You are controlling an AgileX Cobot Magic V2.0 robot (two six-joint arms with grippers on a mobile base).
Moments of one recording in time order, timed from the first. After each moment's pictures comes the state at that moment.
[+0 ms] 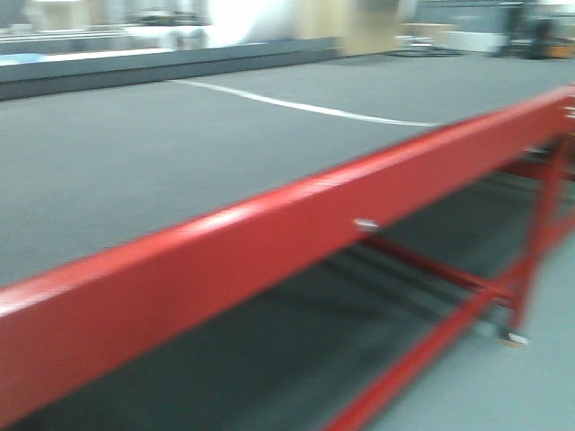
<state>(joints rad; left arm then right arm) -0.12 0.92 -1.26 0.09 0.96 -0.05 0.12 0.86 -1.09 0.30 0.76 -0.13</state>
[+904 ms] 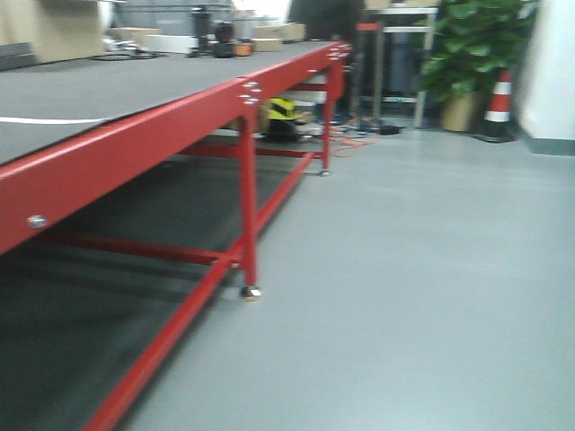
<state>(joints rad) -0.12 0.92 -1.26 0.09 0.96 -0.05 0.12 0.86 -1.09 0.30 0.76 -0.13</state>
